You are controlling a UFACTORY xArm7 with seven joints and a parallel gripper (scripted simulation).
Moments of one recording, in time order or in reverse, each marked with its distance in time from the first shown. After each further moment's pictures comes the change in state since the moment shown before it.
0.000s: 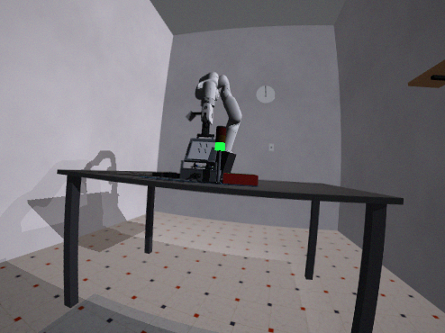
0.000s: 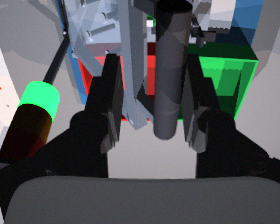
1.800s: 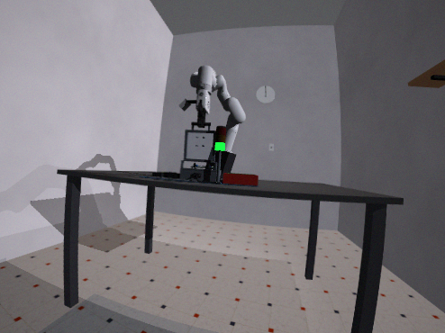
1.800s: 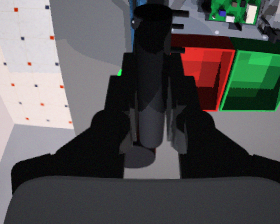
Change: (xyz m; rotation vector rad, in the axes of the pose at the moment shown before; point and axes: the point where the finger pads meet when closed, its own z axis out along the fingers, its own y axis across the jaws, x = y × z) arm 0.000 -0.113 -0.026 0.002 -0.002 0.000
